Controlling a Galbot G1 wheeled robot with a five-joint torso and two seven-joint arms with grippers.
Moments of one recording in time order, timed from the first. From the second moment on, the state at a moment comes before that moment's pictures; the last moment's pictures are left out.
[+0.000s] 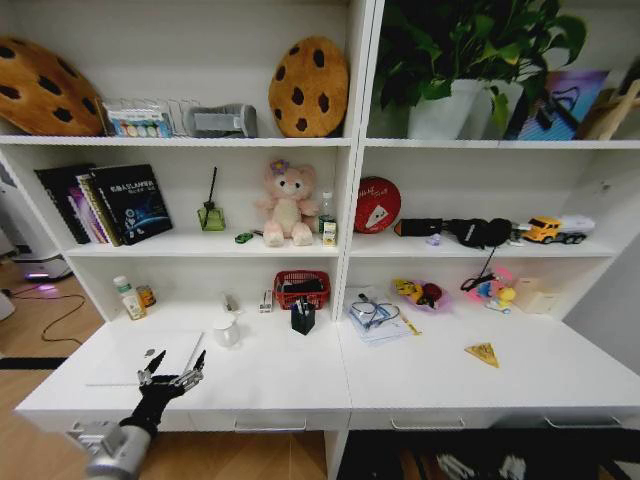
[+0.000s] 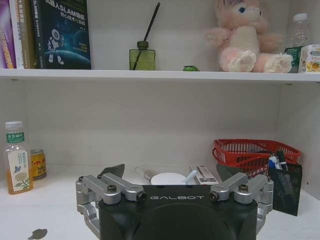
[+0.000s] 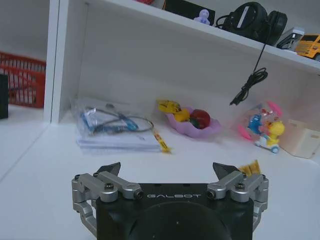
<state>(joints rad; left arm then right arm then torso) 1.83 -1.25 -0.87 -2.28 -0.47 0.14 0.05 -1.95 1.27 0.71 2.35 0.18 -0.29 0.25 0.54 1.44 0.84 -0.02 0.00</state>
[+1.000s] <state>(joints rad) 1.83 -1.25 -0.87 -2.28 -0.47 0.14 0.05 -1.71 1.23 0.89 2.24 0.43 -0.45 0.09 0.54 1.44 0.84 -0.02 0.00</state>
